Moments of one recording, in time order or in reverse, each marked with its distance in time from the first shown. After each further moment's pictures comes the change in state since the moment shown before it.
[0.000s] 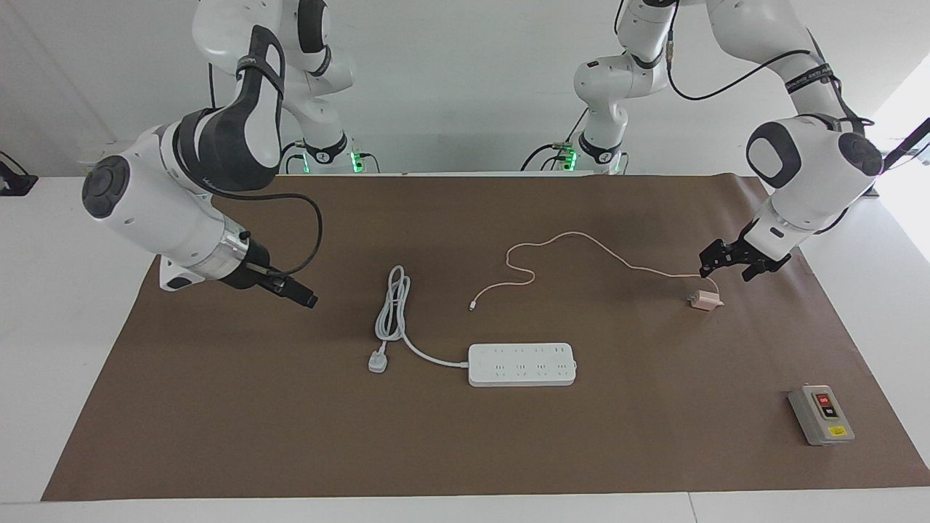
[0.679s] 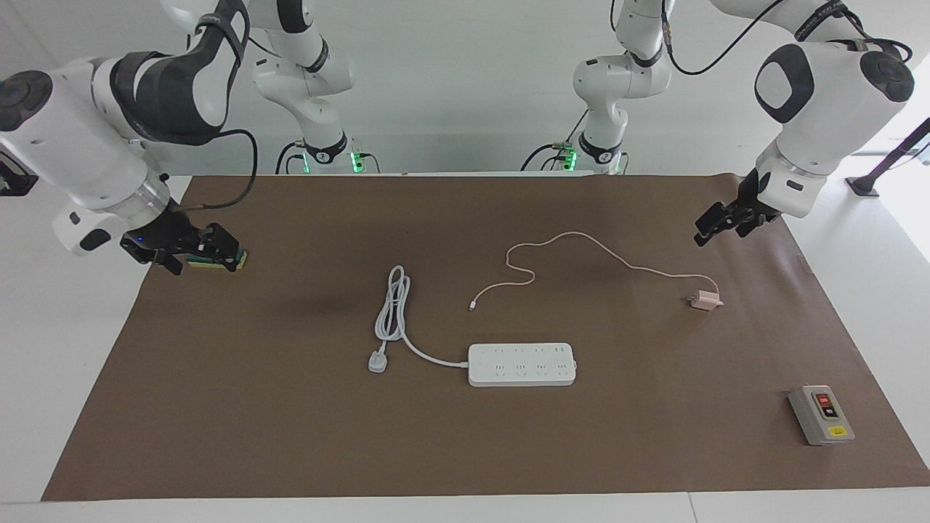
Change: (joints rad) left arm -0.097 -0.067 -0.013 0.176 0.028 -0.285 -0.373; right arm -0.143 -0.148 0.094 -0.002 -0.308 -0.001 -0.500
